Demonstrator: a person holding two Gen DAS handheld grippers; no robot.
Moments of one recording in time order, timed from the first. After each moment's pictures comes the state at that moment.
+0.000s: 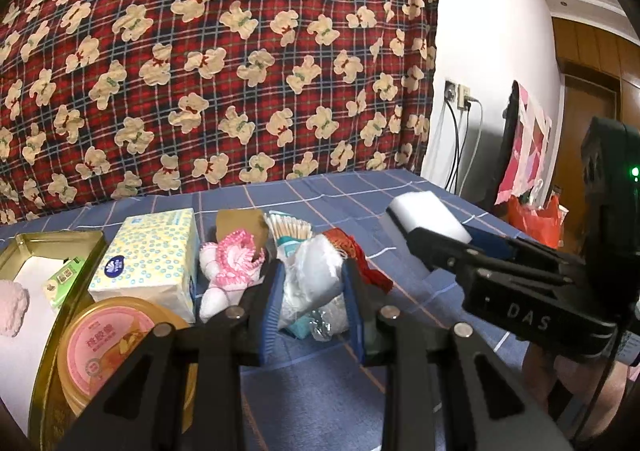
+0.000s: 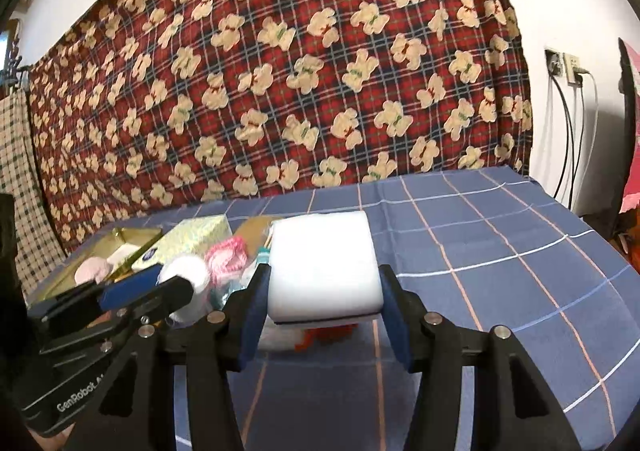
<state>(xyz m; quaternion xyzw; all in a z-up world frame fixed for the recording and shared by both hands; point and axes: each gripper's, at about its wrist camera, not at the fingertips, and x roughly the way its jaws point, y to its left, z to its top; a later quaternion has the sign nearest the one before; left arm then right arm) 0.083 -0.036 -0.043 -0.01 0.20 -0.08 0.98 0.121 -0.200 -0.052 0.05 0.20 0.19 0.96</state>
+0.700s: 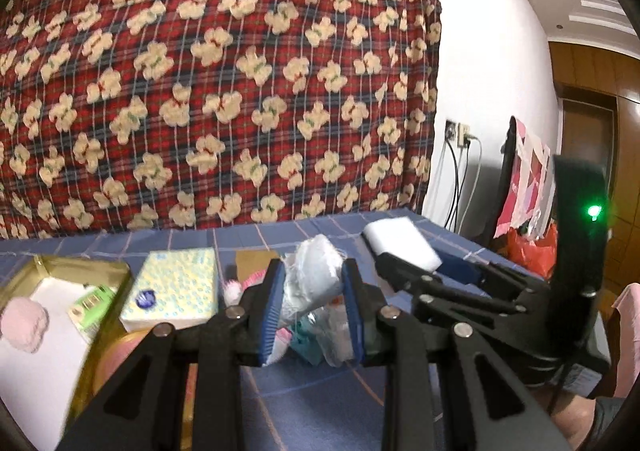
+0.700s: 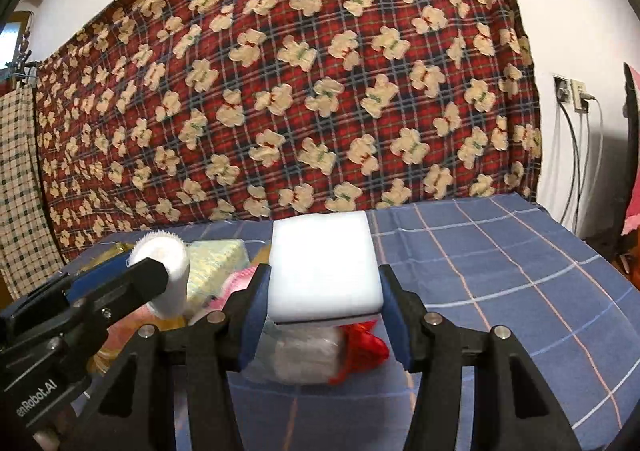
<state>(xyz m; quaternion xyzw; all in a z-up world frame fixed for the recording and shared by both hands) 0.059 -0.017 -0.014 -0.02 0.14 -0.08 0.99 0.117 -0.166 -0.035 0.04 0.16 0.20 0.97</state>
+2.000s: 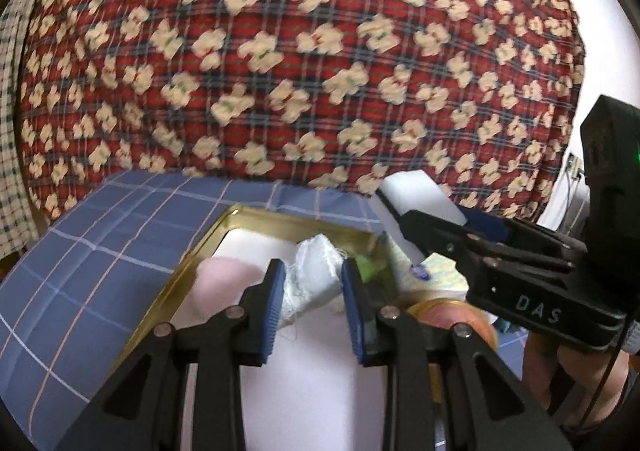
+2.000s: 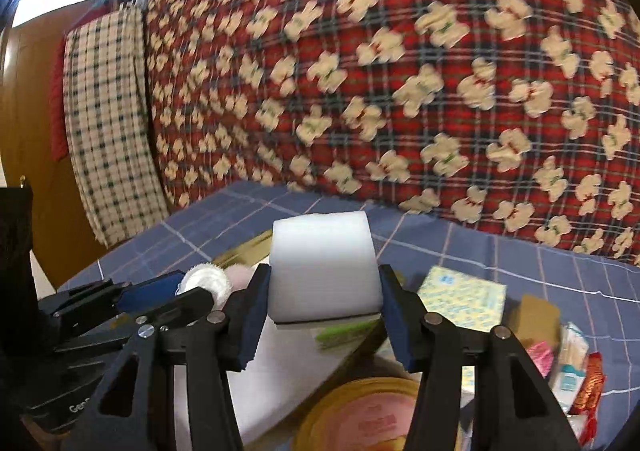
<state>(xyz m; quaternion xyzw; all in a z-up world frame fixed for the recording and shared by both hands) 0.017 0.202 -0.019 -0.11 0.22 0.11 0.96 0.110 0.083 0.000 -0.07 0.21 0.41 0.88</state>
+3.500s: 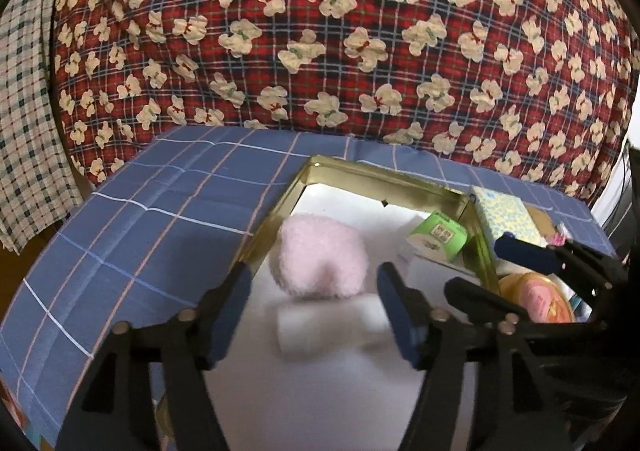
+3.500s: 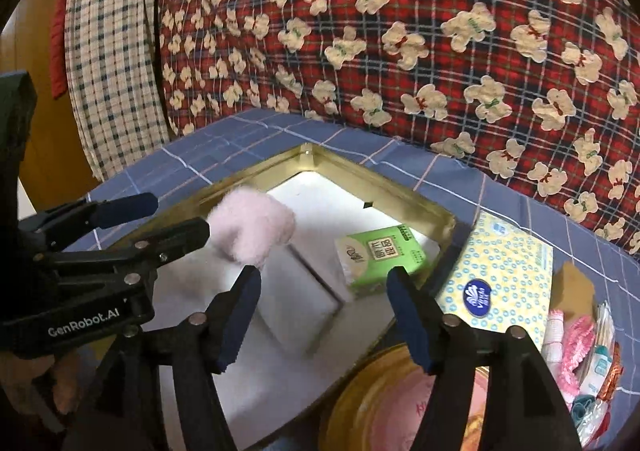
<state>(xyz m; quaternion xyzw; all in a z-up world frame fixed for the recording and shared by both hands) 0.025 0.243 -0.042 -0.11 0.30 0.19 0.93 0.107 0.117 -0.043 -0.14 0.28 0.41 0.85</state>
